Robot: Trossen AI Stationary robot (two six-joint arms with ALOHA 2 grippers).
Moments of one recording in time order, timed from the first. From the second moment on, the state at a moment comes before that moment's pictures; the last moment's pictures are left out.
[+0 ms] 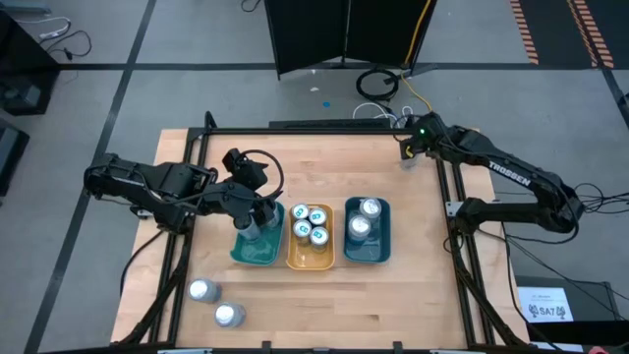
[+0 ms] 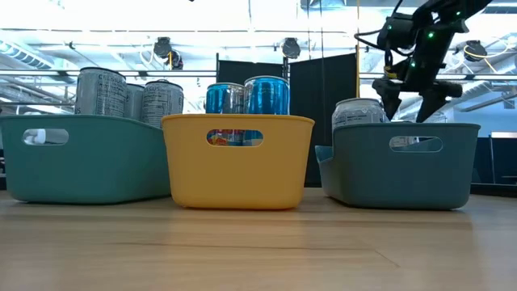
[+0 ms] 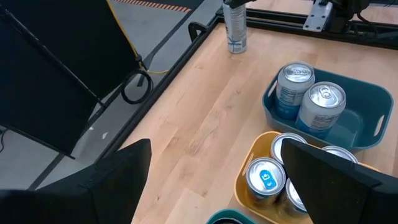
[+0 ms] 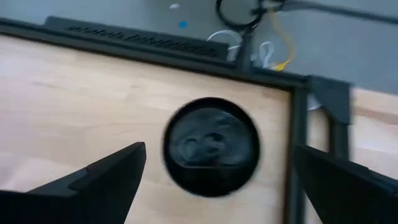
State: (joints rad) left arm -0.26 1.34 1.53 -1.03 -0.71 -0.42; right arm -0.75 1.06 0.86 -0.80 0.40 0.52
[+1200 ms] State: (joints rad) left arm -0.26 1.34 1.53 -1.02 -0.71 -0.41; right arm -0.80 1.02 0.86 -0.83 0.25 0.45
